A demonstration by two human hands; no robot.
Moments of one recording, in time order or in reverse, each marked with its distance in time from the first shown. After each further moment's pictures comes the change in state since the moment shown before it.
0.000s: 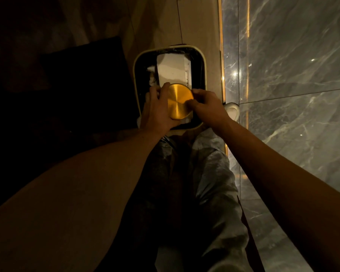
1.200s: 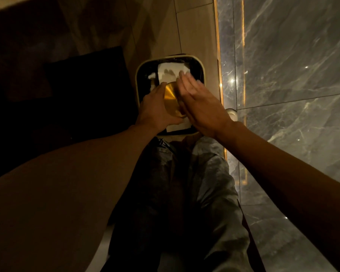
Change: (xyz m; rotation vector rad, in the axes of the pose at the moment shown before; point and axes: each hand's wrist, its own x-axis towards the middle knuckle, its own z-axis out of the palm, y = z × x) left_hand 0.019 -0.006 -0.026 -0.146 -0.008 0.011; right_hand 0.001 -0.012 -0.006 -0.829 0.006 -0.631
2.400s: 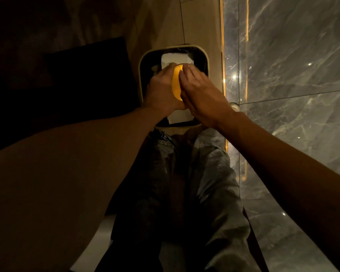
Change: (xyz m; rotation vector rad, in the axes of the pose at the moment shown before) left_hand 0.003 0.012 -0.008 -0.043 0.095 0.161; right_hand 0.008 -0.010 -0.008 0.021 -0.022 0.009
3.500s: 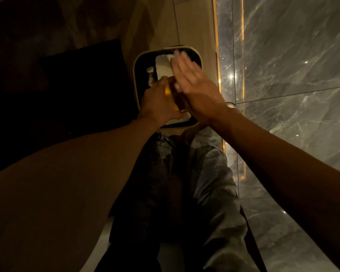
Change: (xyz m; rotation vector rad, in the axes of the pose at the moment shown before) left_hand -0.013 -0.001 0.011 0.008 -0.061 -0.153; right_hand 0.004 0.000 -0.007 -0.051 0.051 -0.015
